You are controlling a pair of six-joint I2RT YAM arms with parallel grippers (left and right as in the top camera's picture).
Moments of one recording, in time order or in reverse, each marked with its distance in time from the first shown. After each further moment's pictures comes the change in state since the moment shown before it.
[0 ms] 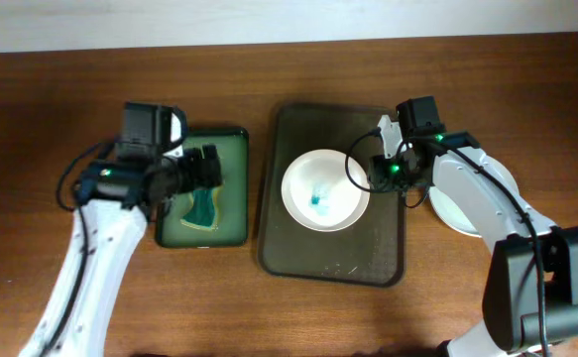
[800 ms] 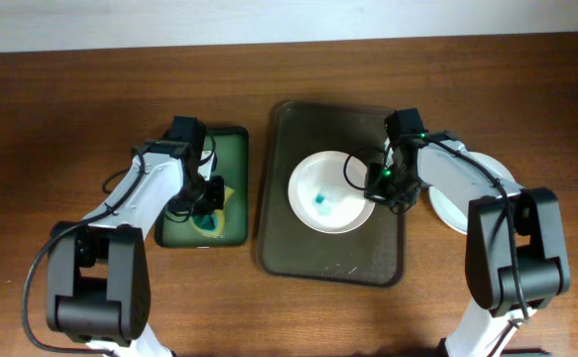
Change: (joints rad) left arm 0.002 0.423 -0.028 0.015 0.048 0.158; right arm 0.000 0.179 0.014 -0.060 -0.014 0.381
